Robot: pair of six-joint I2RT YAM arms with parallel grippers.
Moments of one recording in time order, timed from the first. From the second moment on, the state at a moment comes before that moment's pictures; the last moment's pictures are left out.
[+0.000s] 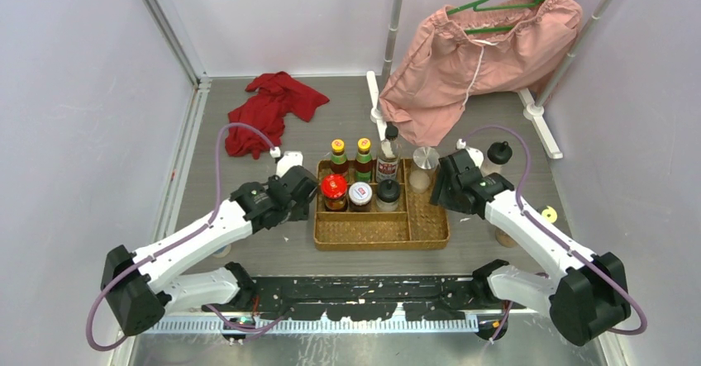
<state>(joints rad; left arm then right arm) -0.84 1.08 0.90 -0.89 -0.47 -0.69 0.43 1.08 0.75 -0.72 0.25 0.65</state>
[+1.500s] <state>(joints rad) -0.84 1.29 0.69 -0.49 -0.35 -0.79 0.41 1.22 0.68 -0.59 0.24 0.65</state>
